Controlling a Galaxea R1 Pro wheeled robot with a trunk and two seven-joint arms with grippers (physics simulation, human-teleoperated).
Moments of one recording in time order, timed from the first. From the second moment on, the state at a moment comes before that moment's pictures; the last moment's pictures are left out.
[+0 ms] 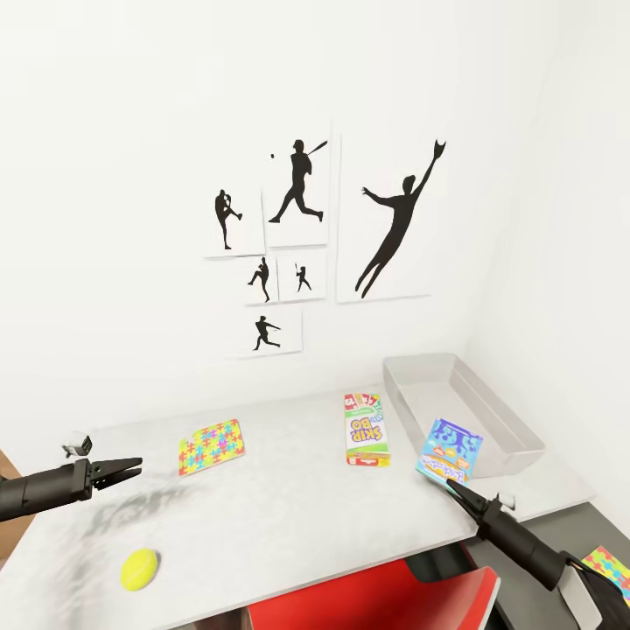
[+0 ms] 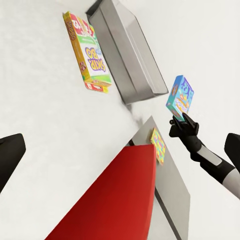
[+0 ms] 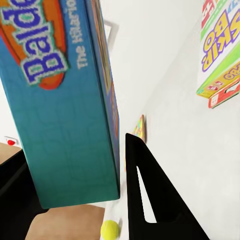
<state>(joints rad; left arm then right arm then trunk) -0.45 0.50 0.35 -0.99 0.06 0.94 -1.57 -0.41 -0.24 -0.46 -0.61 -0.45 0.60 1.25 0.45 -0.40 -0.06</state>
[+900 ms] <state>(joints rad) -0.45 0.50 0.35 -0.99 0.06 0.94 -1.57 -0.60 -0.27 -0.46 -0.62 -0.45 0.81 1.07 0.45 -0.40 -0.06</state>
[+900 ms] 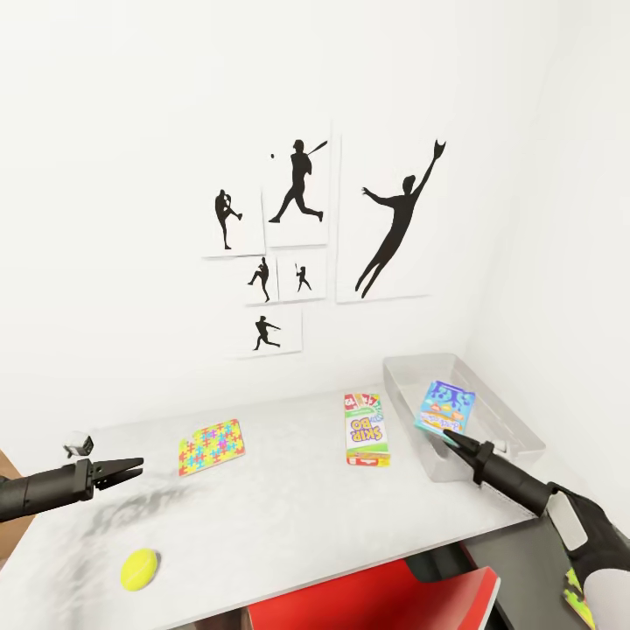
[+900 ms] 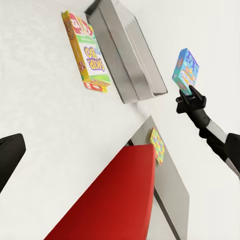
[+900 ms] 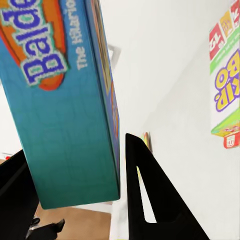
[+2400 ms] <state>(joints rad) -0.45 0.49 0.35 -0.99 0.06 0.94 -1.57 -1.04 -0.25 -0.49 -0.61 -0.48 0.99 0.34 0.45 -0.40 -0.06</state>
